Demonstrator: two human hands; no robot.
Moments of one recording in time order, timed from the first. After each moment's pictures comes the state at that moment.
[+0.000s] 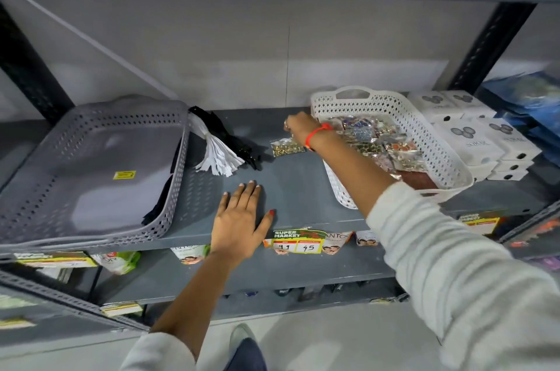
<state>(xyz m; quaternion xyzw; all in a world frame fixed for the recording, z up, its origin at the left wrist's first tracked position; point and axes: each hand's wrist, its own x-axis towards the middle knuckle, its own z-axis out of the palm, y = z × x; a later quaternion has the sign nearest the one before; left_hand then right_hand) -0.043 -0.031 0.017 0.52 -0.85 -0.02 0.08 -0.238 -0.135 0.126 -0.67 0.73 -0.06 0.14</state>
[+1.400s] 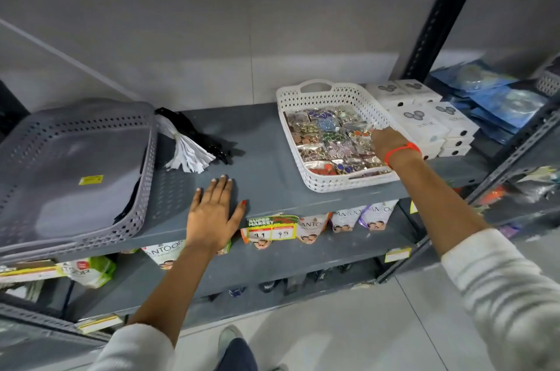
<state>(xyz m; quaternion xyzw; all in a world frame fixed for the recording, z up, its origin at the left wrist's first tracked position) -0.041 -0.033 0.013 0.51 -0.85 -0.02 0.09 -0.382 0.014 0.131 -0.50 0.86 0.06 0.01</state>
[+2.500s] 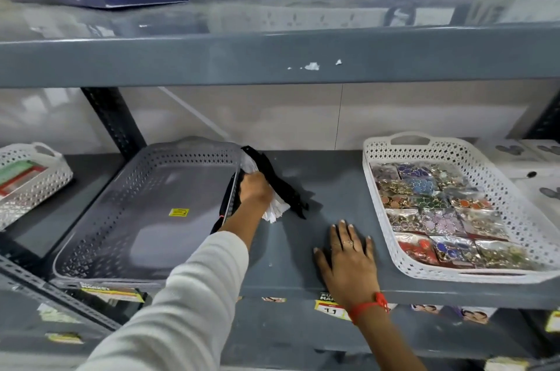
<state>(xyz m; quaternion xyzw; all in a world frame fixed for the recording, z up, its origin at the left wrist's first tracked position) -0.042 -0.193 0.078 0.73 -0.64 -0.21 0.15 -0.181 -0.020 0.026 -0.63 0.77 -0.11 0.05</state>
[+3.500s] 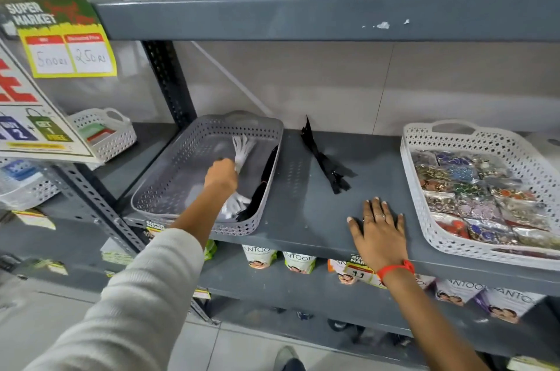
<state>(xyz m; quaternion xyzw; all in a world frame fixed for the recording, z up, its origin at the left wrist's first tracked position) 0.105 -0.134 0.100 0.76 -0.63 -0.13 0.09 -0.175 -0.014 0.033 -0.63 0.77 -0.09 0.04</state>
